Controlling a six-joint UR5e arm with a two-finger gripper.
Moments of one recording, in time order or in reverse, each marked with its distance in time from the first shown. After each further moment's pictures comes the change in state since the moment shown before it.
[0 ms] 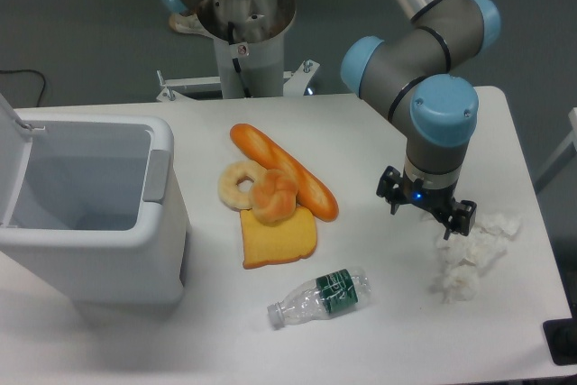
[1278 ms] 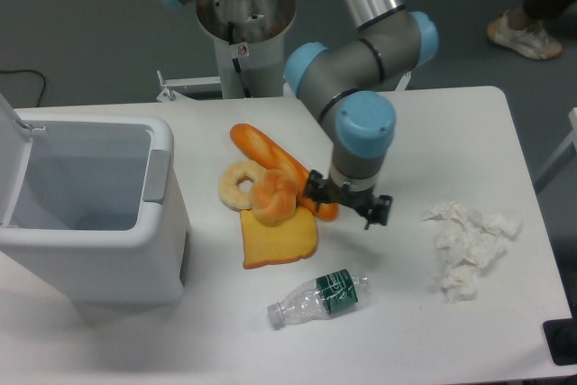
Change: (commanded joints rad) arm -0.164 0.120 -0.302 0.046 -0.094 -0.371
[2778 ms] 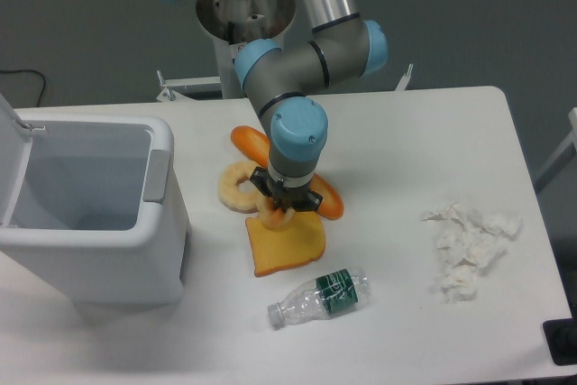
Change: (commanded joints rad) arm -0.048 0.031 0.041 -0.138 -0.009 -0.009
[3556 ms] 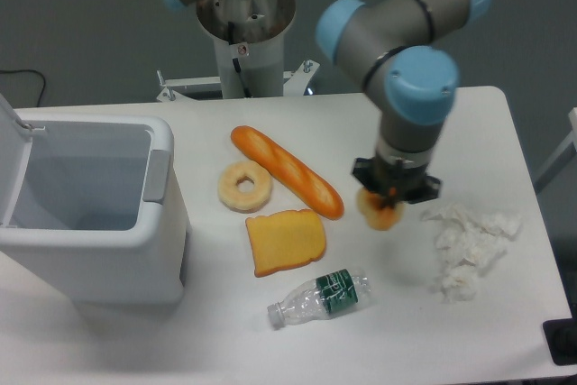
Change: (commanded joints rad) arm 0.210 -0.118 0.465 -0.224 0.133 0.262
